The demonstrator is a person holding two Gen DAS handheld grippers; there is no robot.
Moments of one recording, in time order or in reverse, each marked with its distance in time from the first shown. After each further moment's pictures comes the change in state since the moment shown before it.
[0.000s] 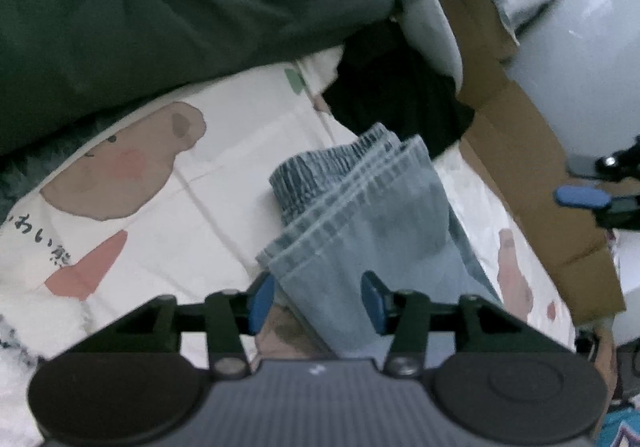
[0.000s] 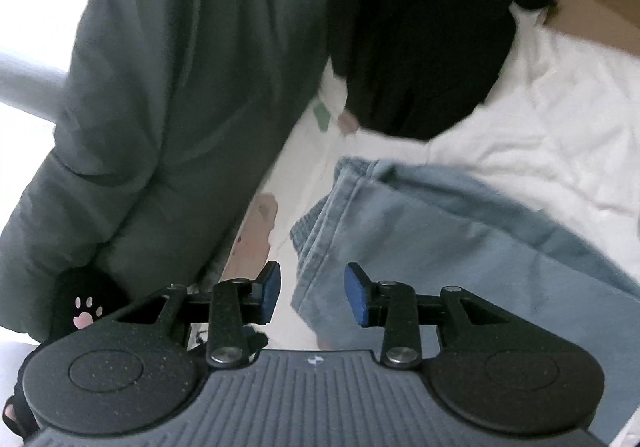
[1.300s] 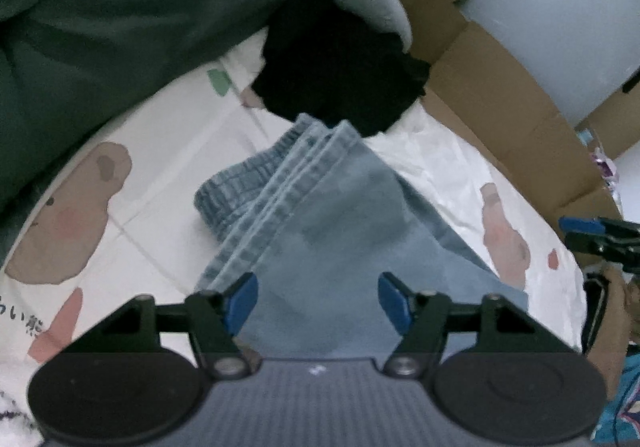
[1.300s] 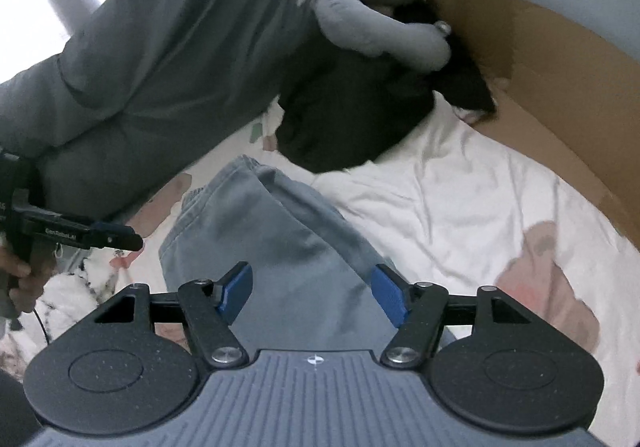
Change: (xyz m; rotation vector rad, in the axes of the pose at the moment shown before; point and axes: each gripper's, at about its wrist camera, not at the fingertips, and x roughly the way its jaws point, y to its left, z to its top) left arm 0.031 -0.055 0.030 0.169 0.100 0.008; right arm -0.050 -0.093 -0.053 -0.439 -0.180 -0.165
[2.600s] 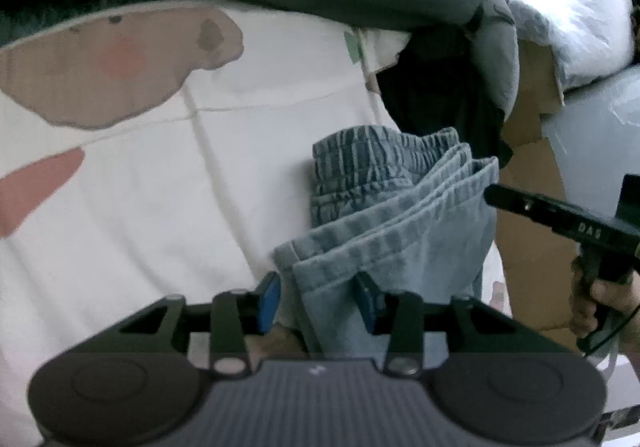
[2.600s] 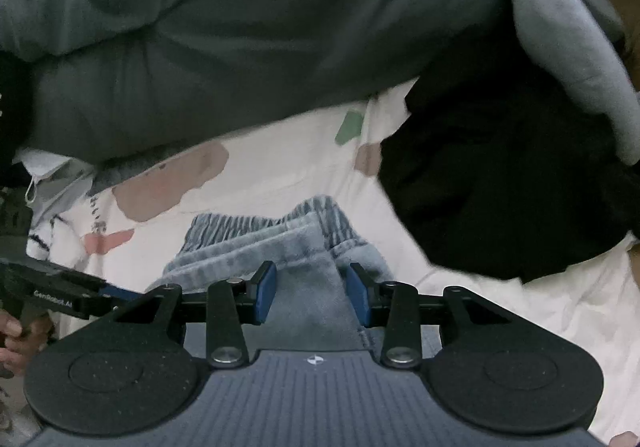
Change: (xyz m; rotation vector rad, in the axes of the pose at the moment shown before) left arm 0.068 0.113 -0.061 -0.498 -0.100 -0.186; right arm 0.206 0.092 0.096 -0.343 0.192 0.134
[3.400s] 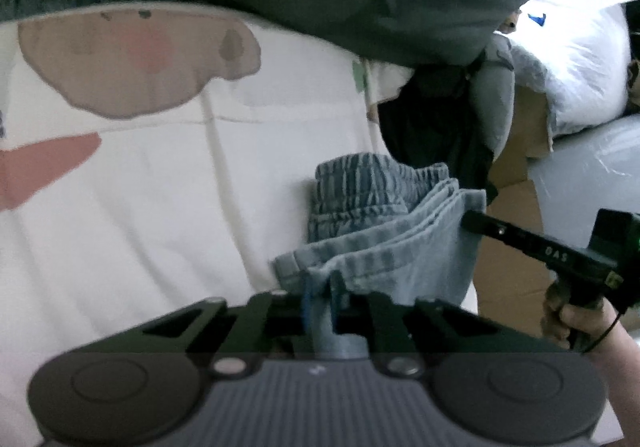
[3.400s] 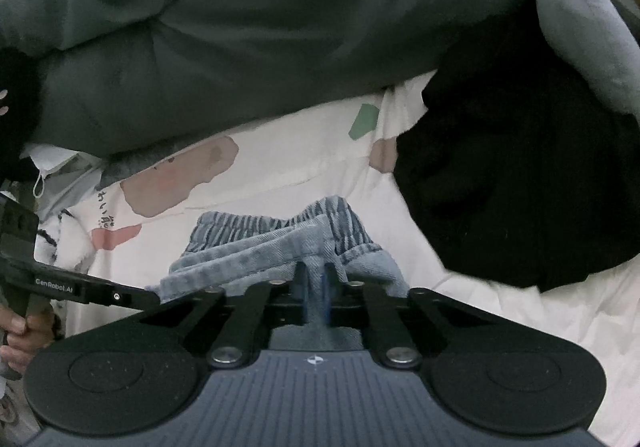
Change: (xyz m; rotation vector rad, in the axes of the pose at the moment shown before) left arm -0.024 0.008 -0.009 -0.079 -0.095 -0.059; right arm 0.006 -0.001 0.007 -0.018 0.003 0.042
